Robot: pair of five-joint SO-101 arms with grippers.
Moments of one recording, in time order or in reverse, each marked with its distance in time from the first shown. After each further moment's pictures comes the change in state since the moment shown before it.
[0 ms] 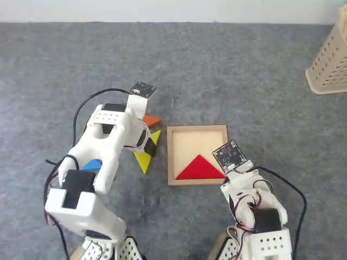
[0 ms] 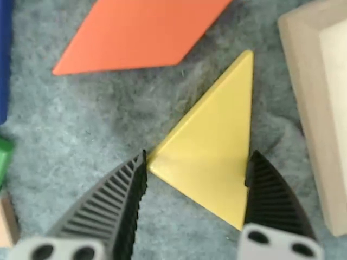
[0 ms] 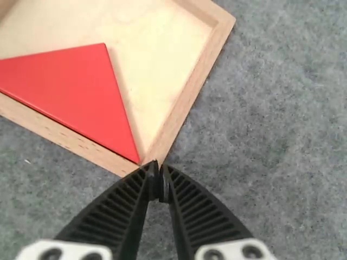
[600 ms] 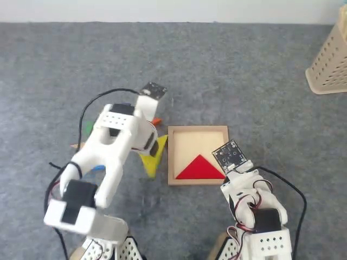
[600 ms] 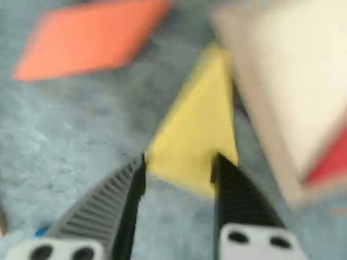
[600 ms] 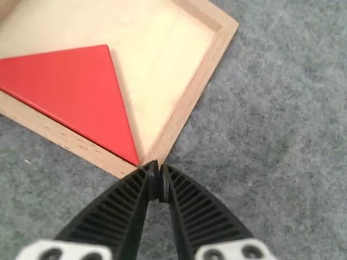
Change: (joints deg) left arm 7.5 -11.7 2.9 3.8 0.4; right arm 0.0 0.0 0.0 0.0 0.0
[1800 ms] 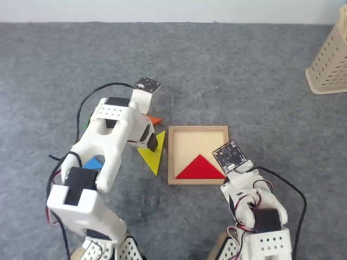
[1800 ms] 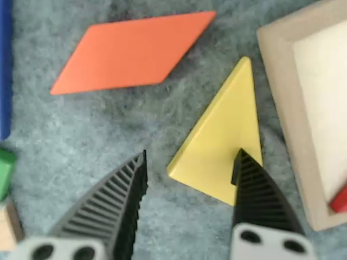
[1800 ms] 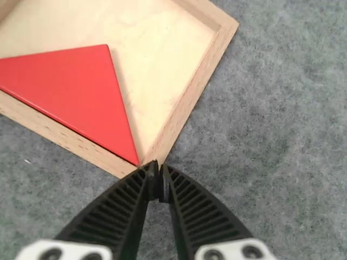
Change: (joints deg) left arm -4.8 12.7 -6.5 -1.1 0.0; right arm 0.0 0.0 0.0 0.0 0.0
